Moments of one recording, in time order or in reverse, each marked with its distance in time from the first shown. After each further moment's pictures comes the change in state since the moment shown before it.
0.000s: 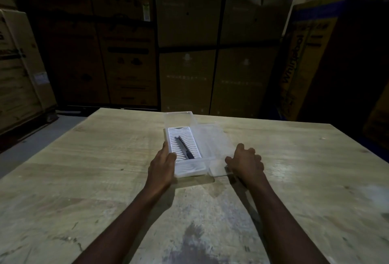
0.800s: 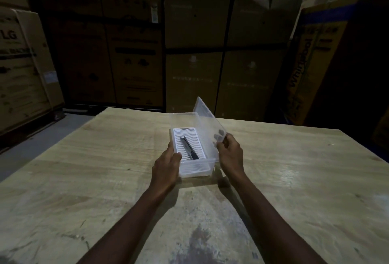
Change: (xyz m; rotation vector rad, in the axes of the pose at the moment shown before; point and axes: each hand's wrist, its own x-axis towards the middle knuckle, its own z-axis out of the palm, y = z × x) left_hand -0.015 0.019 0.039 -0.039 -0.023 0.066; right_hand -0.009 0.001 0.005 0.950 0.211 -0.213
